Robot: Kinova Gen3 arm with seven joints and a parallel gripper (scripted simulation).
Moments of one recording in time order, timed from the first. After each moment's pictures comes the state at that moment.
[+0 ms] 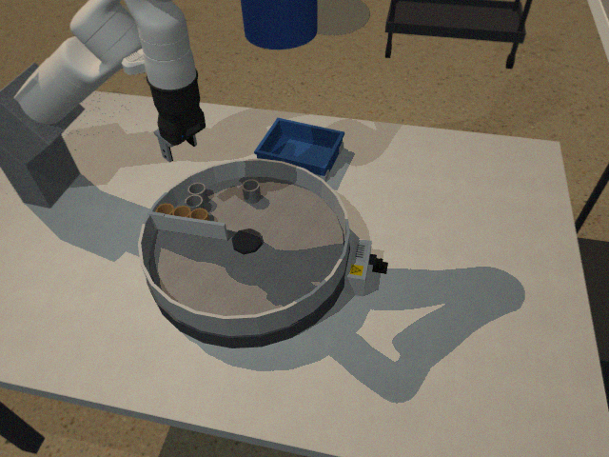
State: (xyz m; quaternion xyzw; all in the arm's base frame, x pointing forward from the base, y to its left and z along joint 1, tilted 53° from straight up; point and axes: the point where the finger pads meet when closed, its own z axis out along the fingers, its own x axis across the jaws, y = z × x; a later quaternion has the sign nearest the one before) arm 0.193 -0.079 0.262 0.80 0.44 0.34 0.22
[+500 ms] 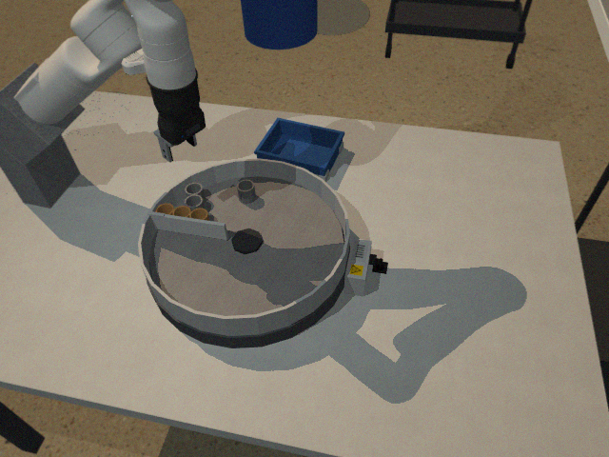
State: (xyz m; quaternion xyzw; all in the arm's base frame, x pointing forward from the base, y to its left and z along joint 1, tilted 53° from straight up) arm 0.193 -0.079 0.262 0.80 0.44 0.34 0.22
